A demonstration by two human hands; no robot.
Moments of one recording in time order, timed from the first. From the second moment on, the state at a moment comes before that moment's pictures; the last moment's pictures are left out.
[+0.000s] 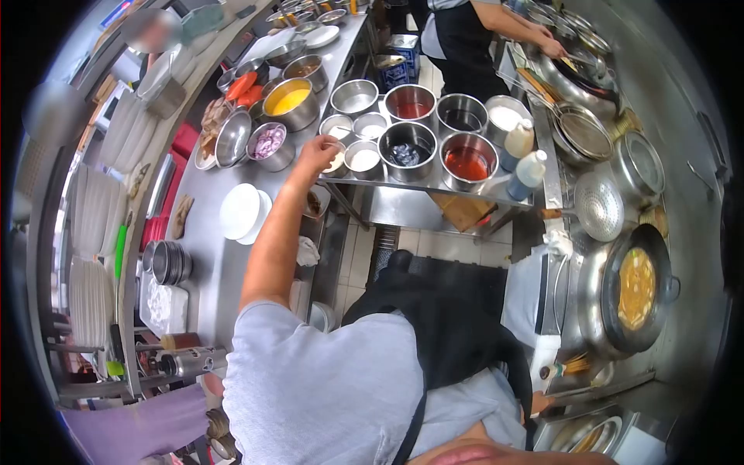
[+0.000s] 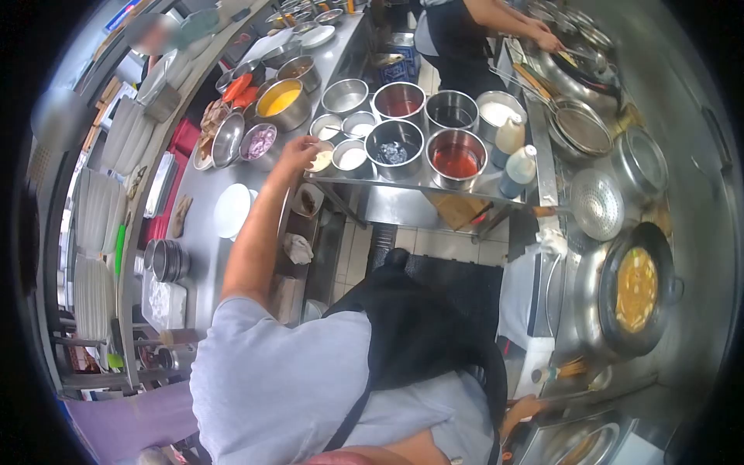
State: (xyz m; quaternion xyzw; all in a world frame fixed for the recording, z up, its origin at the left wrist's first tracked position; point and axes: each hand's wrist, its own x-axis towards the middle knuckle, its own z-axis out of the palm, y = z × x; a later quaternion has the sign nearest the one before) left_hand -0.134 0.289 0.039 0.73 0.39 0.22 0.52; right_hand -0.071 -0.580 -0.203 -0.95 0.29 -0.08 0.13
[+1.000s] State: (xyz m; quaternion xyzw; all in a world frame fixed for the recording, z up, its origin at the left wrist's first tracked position) left_hand -0.195 0.837 -0.050 0.92 0.37 0.06 0.15; right_hand -0.125 -0.309 -0.245 -0.95 -0.12 0.26 0.16
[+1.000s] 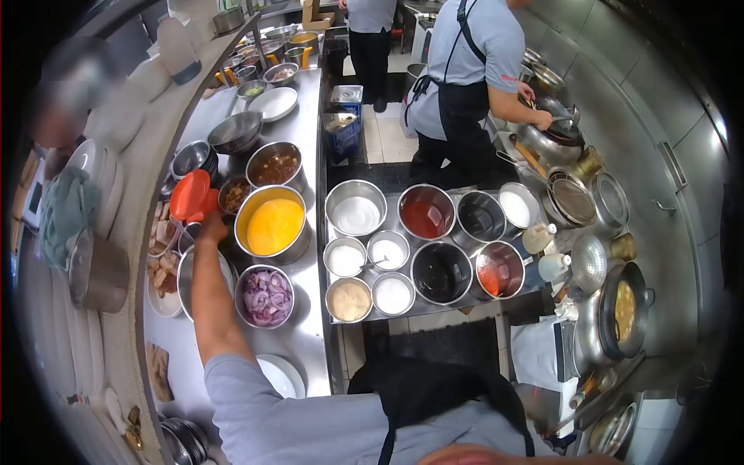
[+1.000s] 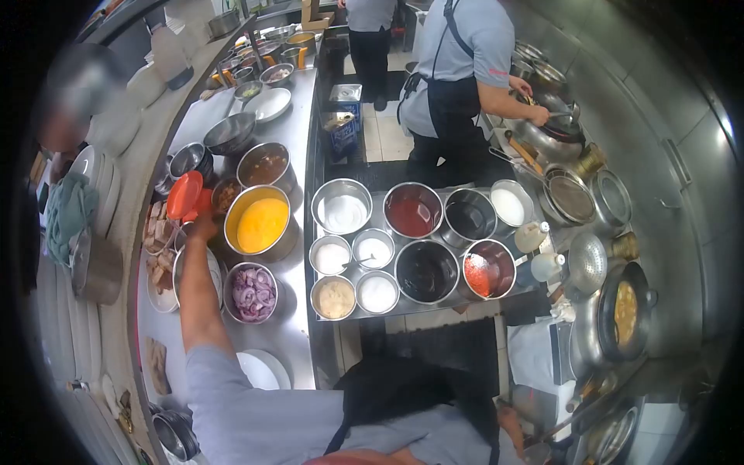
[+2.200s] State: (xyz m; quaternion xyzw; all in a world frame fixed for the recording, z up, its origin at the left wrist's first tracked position) left_hand -0.193 0.834 -0.072 0.90 0.43 -0.06 0.09; right_hand -0.084 -0.144 -0.138 -0.86 0.17 0.35 0.34
